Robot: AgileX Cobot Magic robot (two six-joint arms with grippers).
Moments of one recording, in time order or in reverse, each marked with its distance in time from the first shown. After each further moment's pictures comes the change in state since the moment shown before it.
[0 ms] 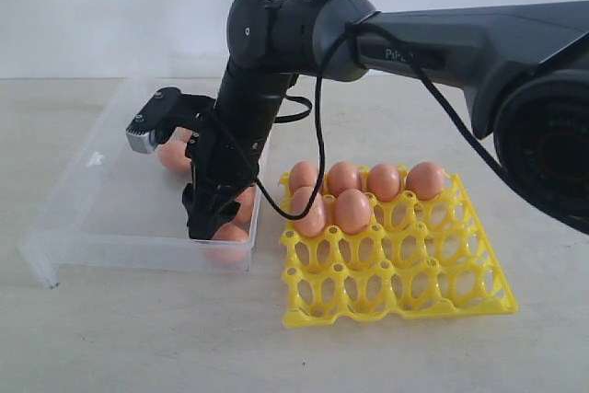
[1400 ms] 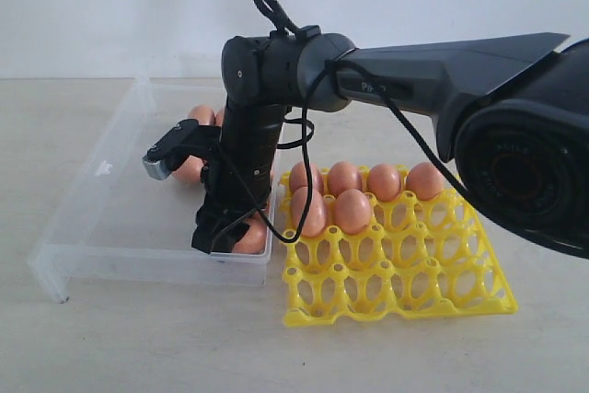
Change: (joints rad) left arm 0.000 0.000 0.000 0.000 0.000 0.000; right arm 0.008 0.085 -0.013 -0.131 -0.005 0.212
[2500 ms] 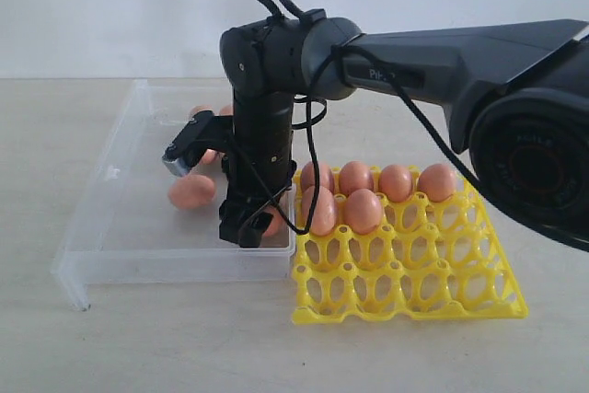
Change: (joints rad) left arm 0.000 0.000 0.000 0.000 0.000 0.000; right arm 0.002 -0.043 0.004 -0.196 0.048 0.075
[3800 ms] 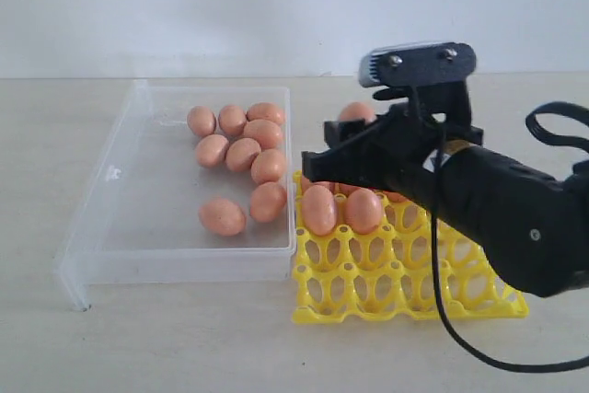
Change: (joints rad) left arm 0.000 0.000 0.000 0.000 0.000 0.000; right arm 0.000 -0.774 1.335 0.436 -1.732 0.389
